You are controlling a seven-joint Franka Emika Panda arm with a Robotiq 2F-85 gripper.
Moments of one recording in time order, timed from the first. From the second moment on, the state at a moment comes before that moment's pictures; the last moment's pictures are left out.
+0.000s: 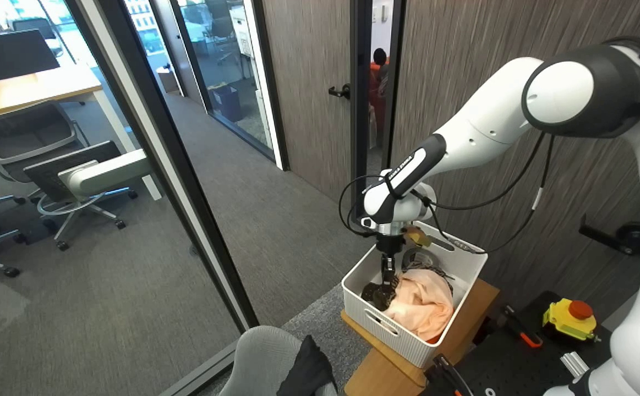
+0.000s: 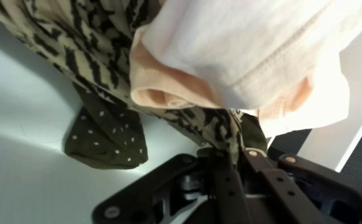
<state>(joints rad) -0.31 0.67 0.34 -2.10 0.15 2.32 -1.10</state>
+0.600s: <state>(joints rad) -0.31 0.41 0.32 -2.18 0.36 2.15 -1.32</state>
